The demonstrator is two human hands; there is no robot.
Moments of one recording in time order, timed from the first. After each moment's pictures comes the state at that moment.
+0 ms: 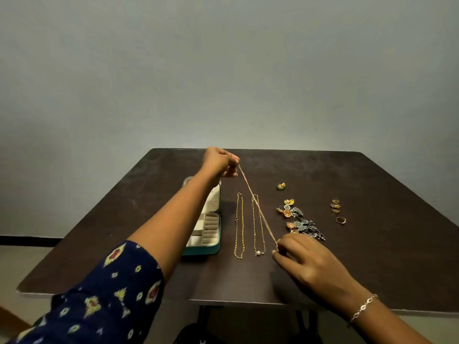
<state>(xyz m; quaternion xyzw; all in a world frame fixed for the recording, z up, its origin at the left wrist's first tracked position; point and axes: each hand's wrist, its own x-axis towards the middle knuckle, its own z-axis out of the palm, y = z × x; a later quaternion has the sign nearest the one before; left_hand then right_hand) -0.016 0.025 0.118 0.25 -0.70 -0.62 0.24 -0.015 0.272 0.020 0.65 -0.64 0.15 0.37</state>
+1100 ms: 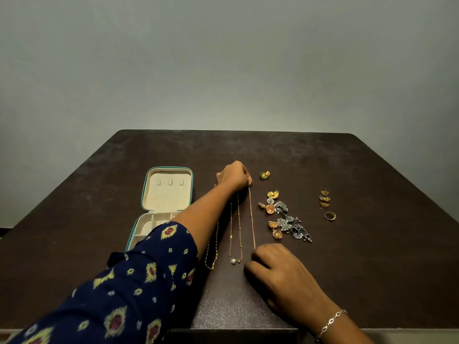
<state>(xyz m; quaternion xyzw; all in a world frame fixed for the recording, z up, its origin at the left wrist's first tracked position) -0.134 0.050 0.023 0.27 -0.90 -0.32 0.06 -0.043 0.264 -0.025 0.63 -0.74 0.15 0.19</state>
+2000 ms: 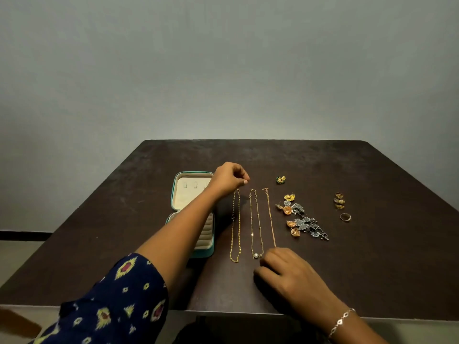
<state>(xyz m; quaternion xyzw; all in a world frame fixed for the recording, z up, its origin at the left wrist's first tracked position) -0.051 0.028 0.054 0.18 -0.88 -0.40 0.15 -0.022 0.256 -0.024 0.66 -0.69 0.13 0.26</state>
